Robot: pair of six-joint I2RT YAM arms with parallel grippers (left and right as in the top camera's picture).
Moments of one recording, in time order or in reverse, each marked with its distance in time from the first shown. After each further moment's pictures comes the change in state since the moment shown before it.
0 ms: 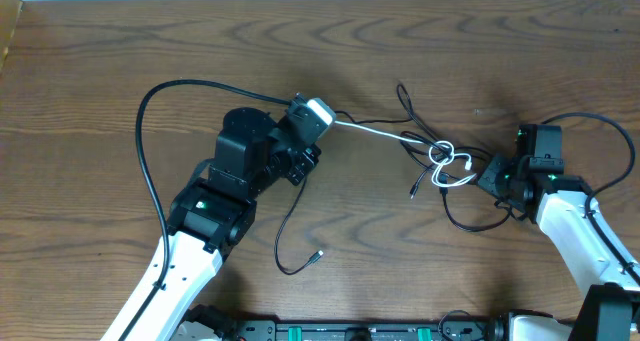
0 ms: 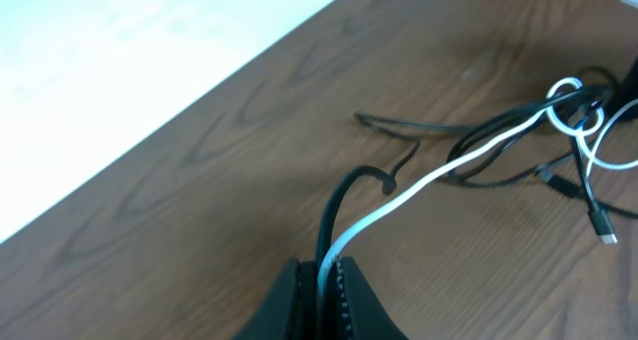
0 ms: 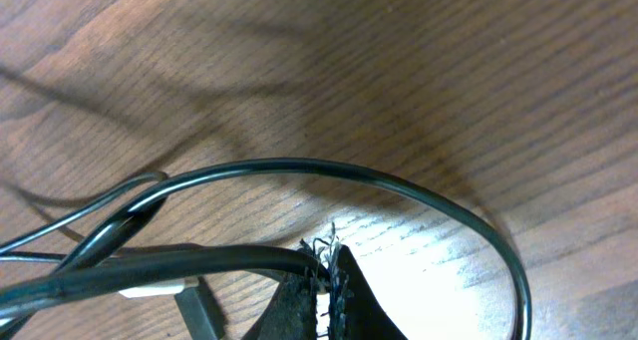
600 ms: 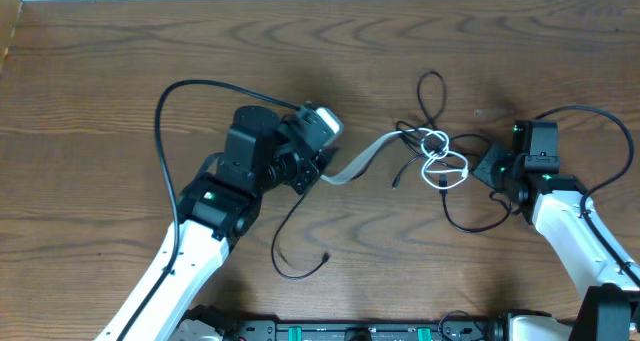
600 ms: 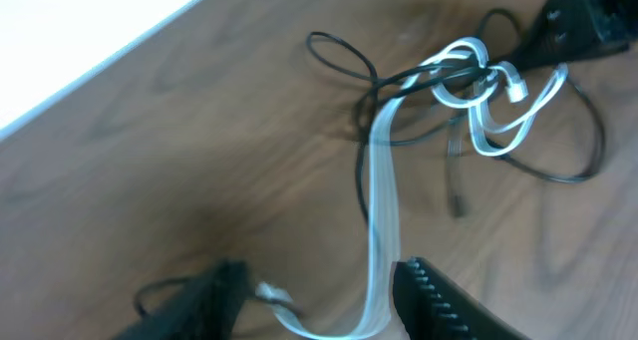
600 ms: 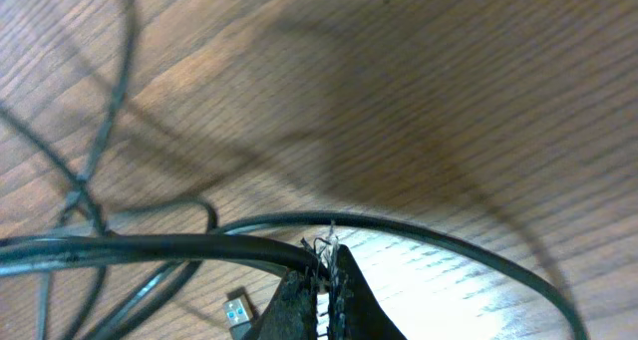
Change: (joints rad) left arm 0.001 0.066 0.000 -0.062 0.159 -0.005; right arm 0.044 0.000 0.000 0.106 0.005 0.035
